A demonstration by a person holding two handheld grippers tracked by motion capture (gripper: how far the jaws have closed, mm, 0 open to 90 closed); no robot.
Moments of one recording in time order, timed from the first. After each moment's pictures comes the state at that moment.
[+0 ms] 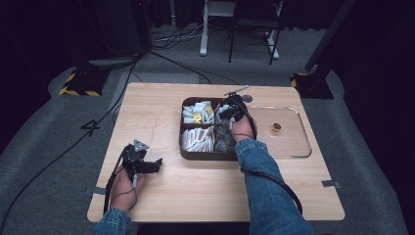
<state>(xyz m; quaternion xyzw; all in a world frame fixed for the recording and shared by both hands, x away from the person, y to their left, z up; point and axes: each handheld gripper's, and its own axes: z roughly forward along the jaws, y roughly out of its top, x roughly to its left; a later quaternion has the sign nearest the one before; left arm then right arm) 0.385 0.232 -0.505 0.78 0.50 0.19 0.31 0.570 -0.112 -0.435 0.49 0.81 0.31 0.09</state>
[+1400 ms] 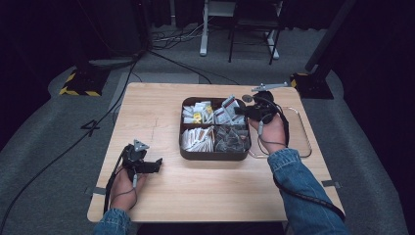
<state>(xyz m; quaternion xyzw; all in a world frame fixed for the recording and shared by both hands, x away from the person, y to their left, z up) 0.385 0.232 -0.505 0.78 0.50 0.19 0.31 0.488 -0.174 -0.341 0.39 0.80 0.44 0.10</state>
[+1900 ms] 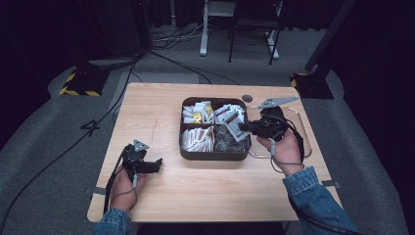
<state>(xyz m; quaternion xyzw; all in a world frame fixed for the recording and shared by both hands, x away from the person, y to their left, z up) 0.385 0.232 -0.505 0.78 0.50 0.19 0.31 0.421 -0.184 -0.323 0.33 0.83 0.43 0.09</state>
